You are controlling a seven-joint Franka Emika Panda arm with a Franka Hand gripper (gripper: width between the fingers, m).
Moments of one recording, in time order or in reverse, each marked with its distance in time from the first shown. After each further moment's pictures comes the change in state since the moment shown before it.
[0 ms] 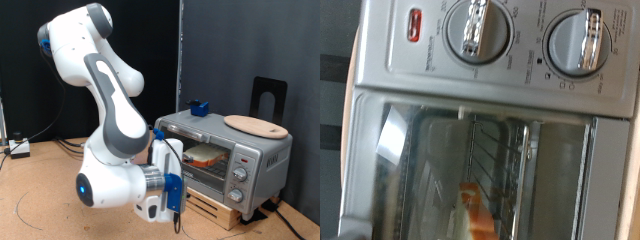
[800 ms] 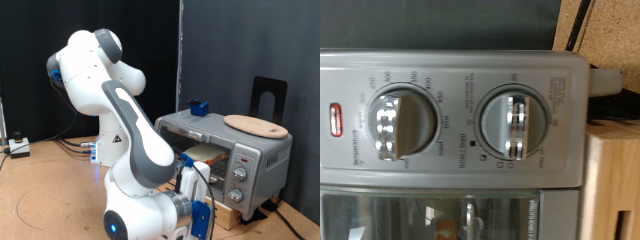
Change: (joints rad) arm 0.175 0.246 -0.049 0.329 -0.104 -0.075 0.189
